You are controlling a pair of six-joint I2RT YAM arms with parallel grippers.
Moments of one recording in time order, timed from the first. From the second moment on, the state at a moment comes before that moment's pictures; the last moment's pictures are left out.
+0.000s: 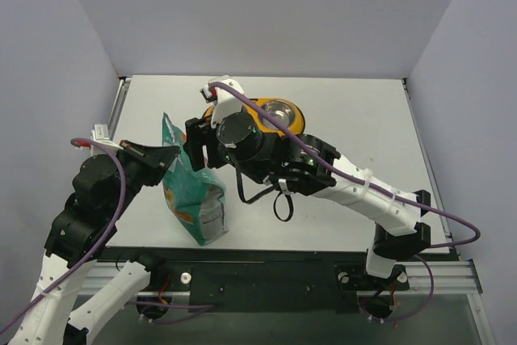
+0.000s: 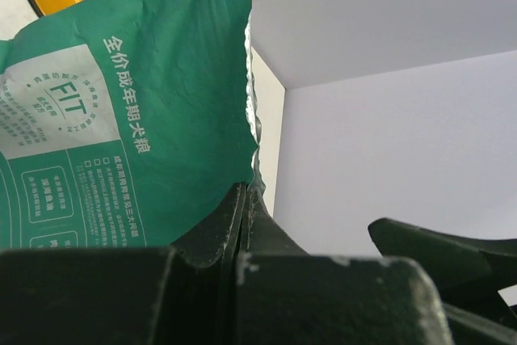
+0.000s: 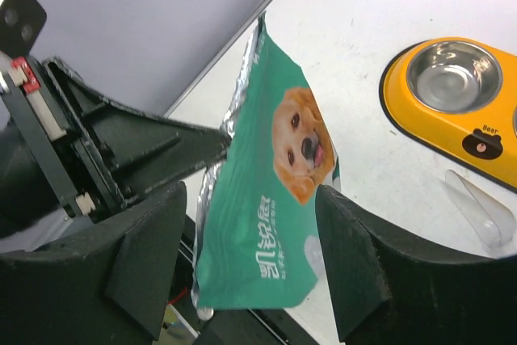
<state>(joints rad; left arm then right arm) -0.46 0.65 1.13 -0.74 -0.17 -1.20 1.31 1.72 2.15 -0.81 0.51 0.44</state>
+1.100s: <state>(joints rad) -0.46 0.63 1.17 -0.80 -0.10 -1.19 1.28 1.75 2.00 -0.67 0.39 0.42</state>
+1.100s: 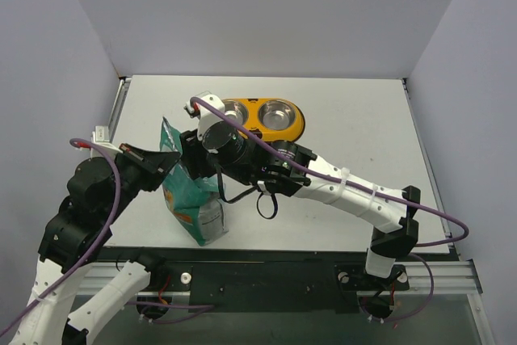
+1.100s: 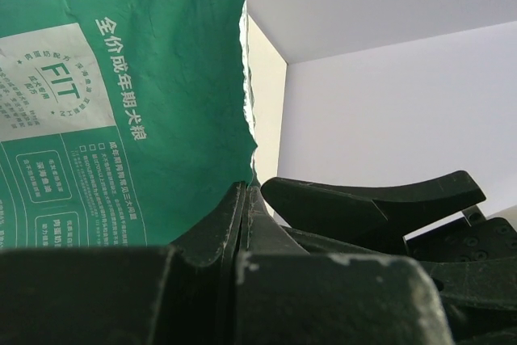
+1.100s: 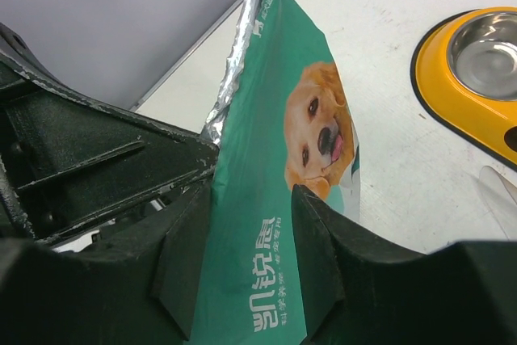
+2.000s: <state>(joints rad) -0.47 0.76 1.32 -1.06 -0.15 -1.22 1.36 1.87 2.22 -0.92 0.68 0.33</state>
